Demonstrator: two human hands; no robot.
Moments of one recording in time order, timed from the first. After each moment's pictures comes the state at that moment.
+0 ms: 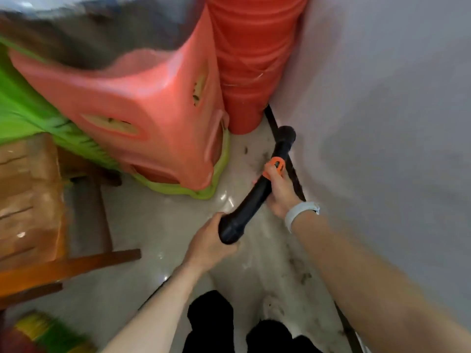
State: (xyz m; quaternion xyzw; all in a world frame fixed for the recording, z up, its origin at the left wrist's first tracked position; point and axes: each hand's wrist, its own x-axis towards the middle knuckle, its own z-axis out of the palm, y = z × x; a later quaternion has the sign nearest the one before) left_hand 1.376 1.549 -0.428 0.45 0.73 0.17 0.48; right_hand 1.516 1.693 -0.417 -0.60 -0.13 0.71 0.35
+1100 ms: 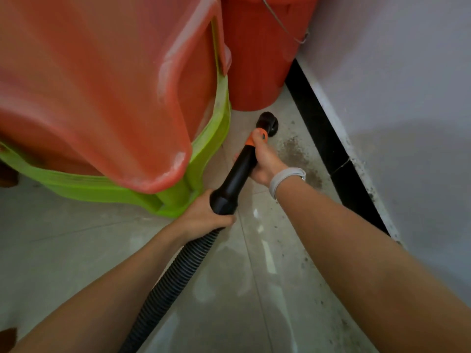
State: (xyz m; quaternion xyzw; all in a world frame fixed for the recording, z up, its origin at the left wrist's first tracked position) left_hand 1.334 1.701 -0.796 0.44 0.67 0.26 0.54; right_hand 1.447 1.842 -0.782 -0.56 -0.19 0.74 0.31
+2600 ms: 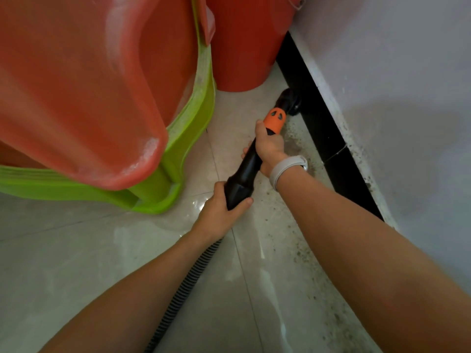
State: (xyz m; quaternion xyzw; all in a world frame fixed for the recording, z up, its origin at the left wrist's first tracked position) left_hand 1.391 1.716 -0.859 0.45 0.69 0.29 0.49; right_hand 1.473 1.860 -0.815 -0.68 -0.27 0.60 0.33
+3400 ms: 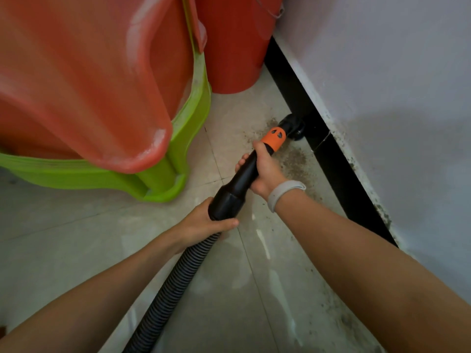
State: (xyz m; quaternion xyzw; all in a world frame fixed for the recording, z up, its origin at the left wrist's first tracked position) left_hand 1.359 1.661 -0.817 0.41 0.61 0.24 0.64; right_hand 1.487 1.785 -0.804 -0.54 -0.06 0.74 0.40
